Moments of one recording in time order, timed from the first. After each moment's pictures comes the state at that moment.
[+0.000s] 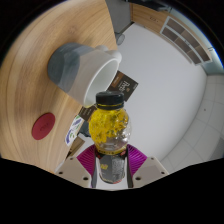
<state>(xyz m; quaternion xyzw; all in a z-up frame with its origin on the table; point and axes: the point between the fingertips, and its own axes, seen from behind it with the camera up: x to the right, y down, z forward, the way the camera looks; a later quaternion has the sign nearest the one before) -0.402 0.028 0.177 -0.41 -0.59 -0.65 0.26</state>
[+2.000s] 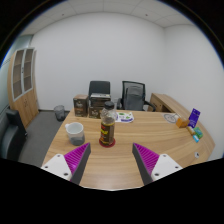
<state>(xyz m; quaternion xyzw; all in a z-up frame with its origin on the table) -0.356 -0.213 0.191 -0.87 0.01 -0.05 0.50</state>
